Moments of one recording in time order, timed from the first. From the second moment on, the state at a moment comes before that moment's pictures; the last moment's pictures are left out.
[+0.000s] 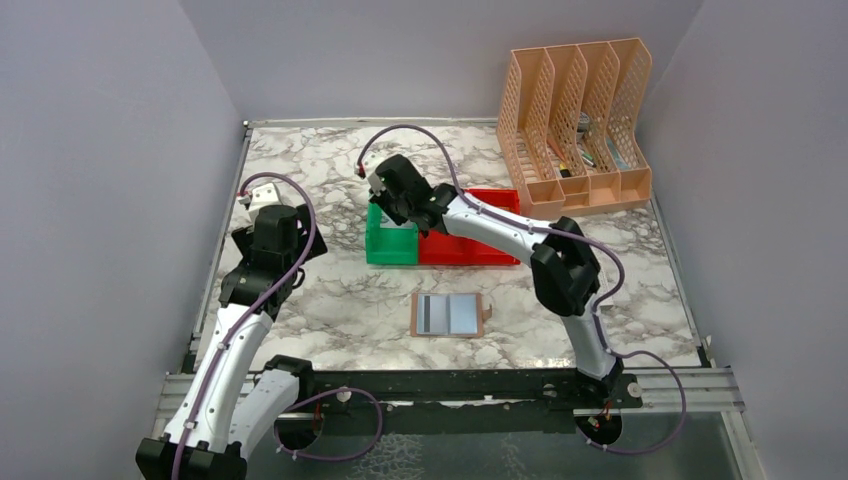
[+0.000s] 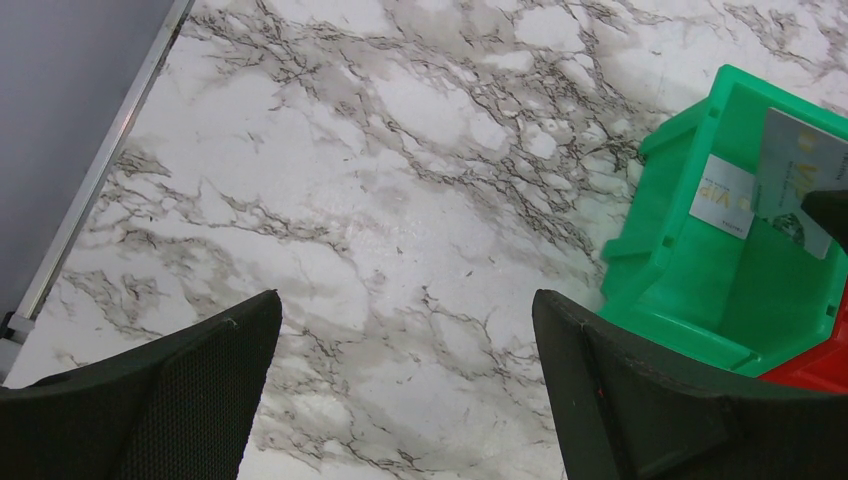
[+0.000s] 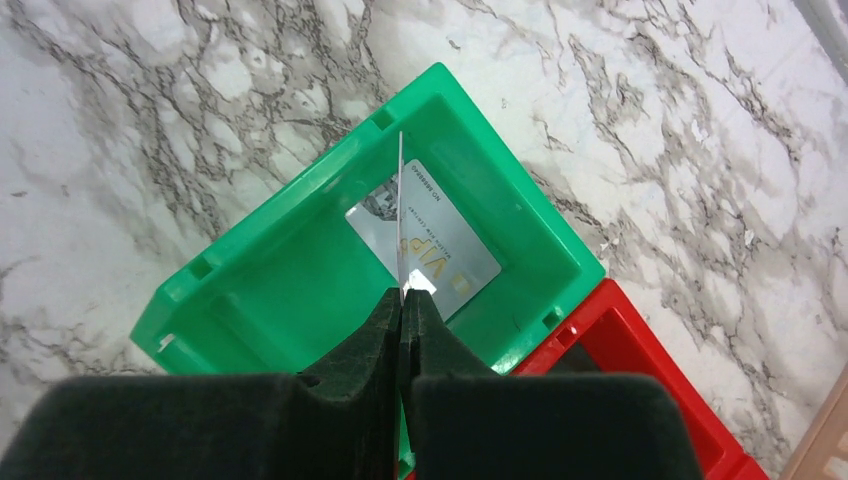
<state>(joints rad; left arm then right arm) -0.20 0.81 0.82 -0.67 -0.41 -0.43 0.89 2.11 1.79 -0.34 0.19 -0.14</state>
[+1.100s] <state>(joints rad) -0.20 0.76 0.82 -0.67 -0.43 -0.44 0.92 2.31 1.85 -0.34 0.31 -0.62</state>
